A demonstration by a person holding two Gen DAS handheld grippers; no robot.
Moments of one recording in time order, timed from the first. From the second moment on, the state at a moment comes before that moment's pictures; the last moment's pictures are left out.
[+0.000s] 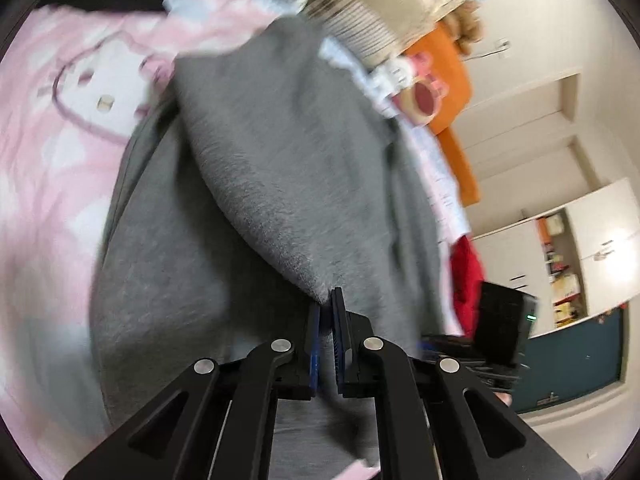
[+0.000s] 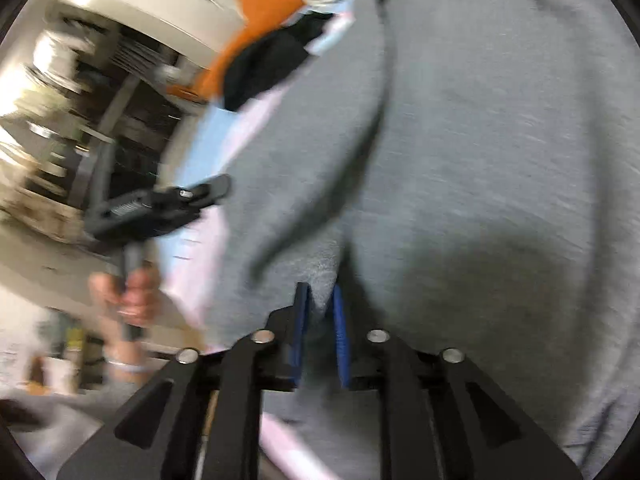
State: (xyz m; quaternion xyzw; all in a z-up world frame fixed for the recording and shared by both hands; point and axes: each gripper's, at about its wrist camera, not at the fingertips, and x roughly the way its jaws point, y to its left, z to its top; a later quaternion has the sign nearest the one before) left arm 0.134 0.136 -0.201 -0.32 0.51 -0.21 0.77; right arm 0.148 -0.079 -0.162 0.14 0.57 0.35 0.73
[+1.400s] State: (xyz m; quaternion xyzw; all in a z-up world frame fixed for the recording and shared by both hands) left arm 0.099 0.144 -0.199 -0.30 0.50 -0.22 0.78; right arm 0.089 -0.069 -0.116 0.09 0.53 0.35 0.77
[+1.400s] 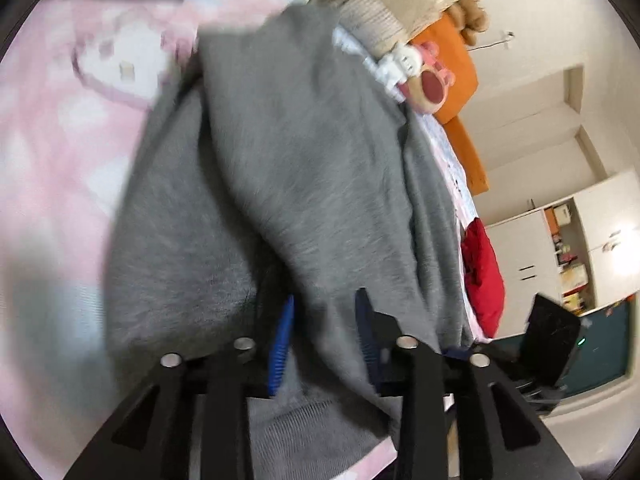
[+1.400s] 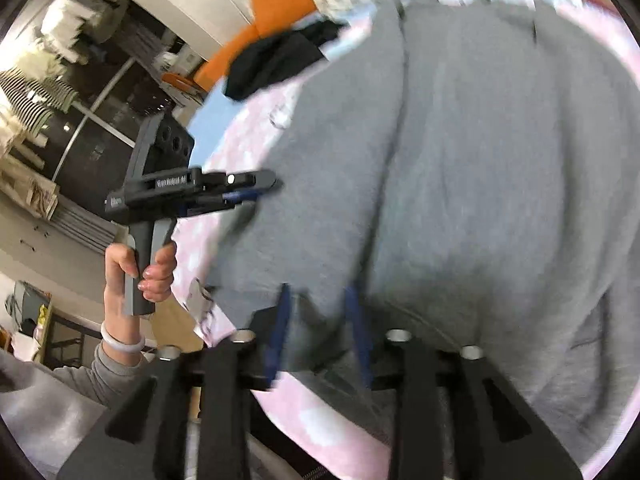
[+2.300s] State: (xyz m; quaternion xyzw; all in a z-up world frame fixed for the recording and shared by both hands) left arm 0.055 0.187 -0.147 -0.27 0.46 -0.21 0.82; right arm 0.056 0.056 -0.102 -0.04 0.45 0.43 0.78
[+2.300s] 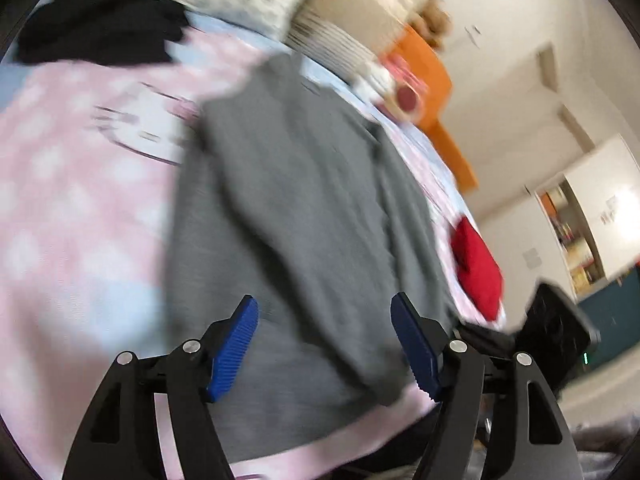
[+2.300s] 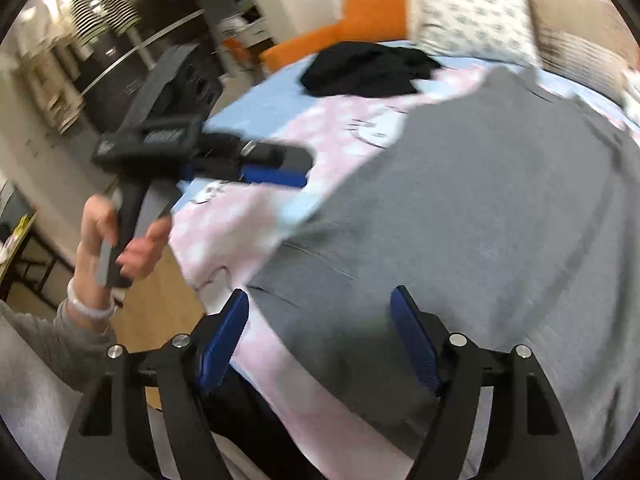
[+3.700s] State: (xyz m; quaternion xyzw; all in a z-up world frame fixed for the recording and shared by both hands) left arm 0.316 0.204 -0.235 -0.25 0.57 -0.13 0.77; right arm 0.053 0.108 -0.162 -0.02 0.47 0.43 0.77
